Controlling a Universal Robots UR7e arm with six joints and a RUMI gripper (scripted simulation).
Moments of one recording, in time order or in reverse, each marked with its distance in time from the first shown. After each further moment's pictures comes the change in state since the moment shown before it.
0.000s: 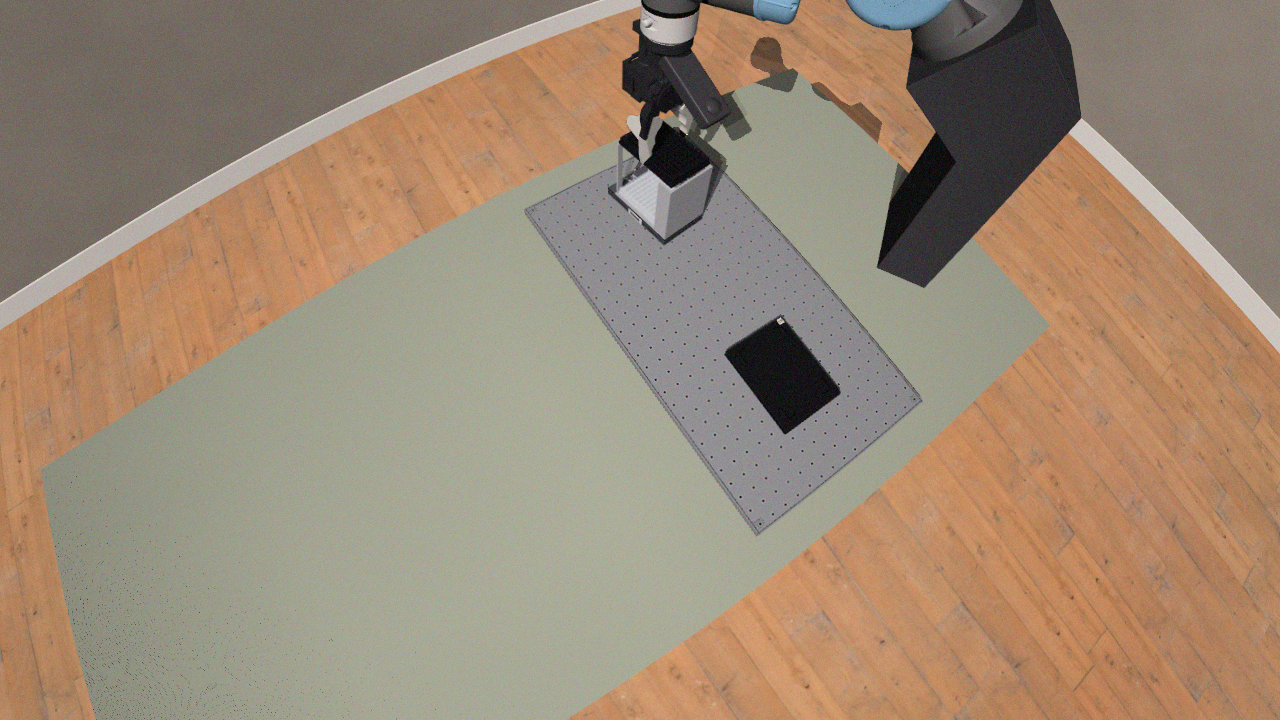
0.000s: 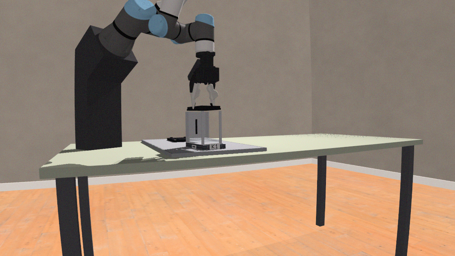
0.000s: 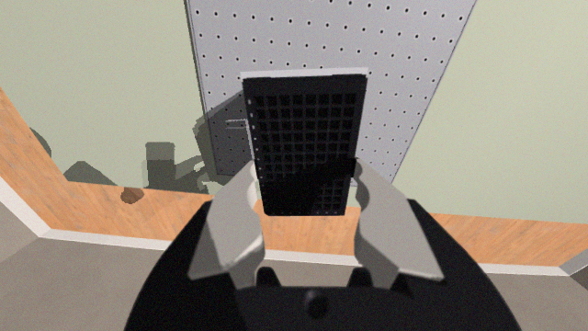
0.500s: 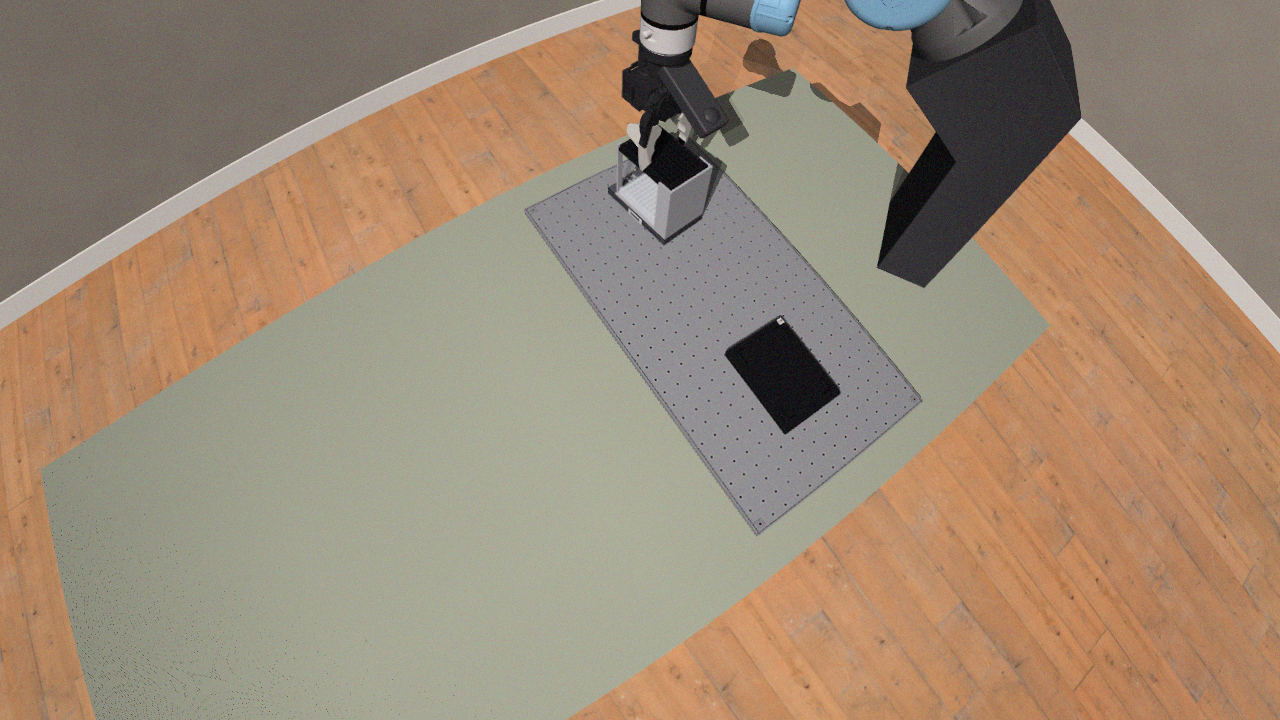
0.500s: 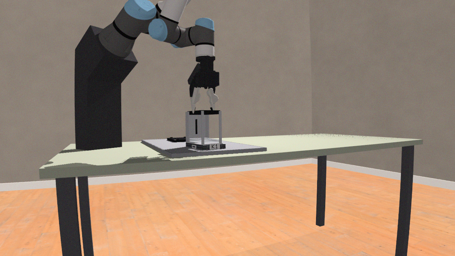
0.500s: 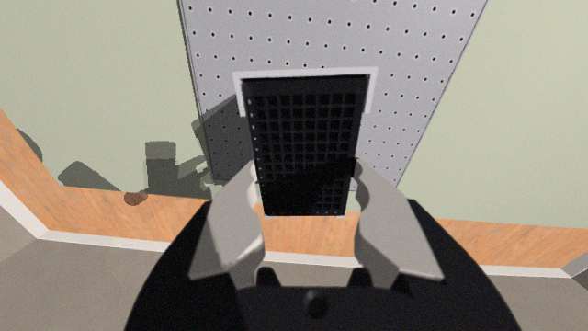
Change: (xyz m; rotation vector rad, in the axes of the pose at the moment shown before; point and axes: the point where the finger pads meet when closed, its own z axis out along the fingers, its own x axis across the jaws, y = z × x) arm 0.000 0.000 0.017 0.001 0.000 0.000
